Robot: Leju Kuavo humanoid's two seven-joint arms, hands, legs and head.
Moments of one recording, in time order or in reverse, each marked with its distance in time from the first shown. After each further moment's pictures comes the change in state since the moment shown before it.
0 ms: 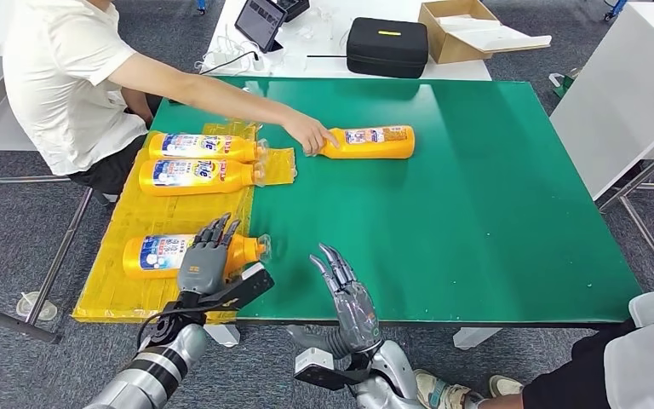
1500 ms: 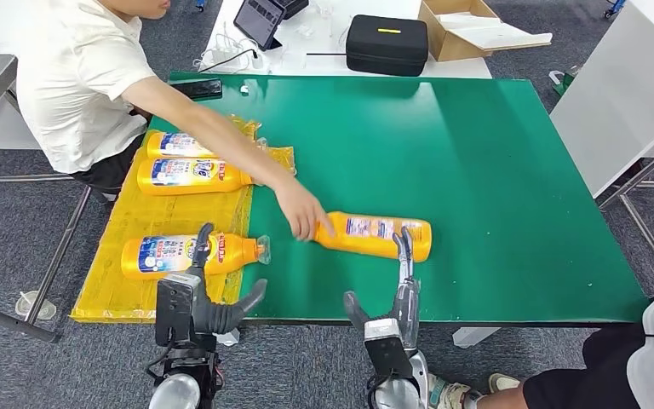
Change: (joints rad) left arm 0.440 -0.042 -0.083 -0.854 0.833 -0.115 -0.026; right arm 0.164 0.036 -0.129 -0.359 -0.376 0.036 0.013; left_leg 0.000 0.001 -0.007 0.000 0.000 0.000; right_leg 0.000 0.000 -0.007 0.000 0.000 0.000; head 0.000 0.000
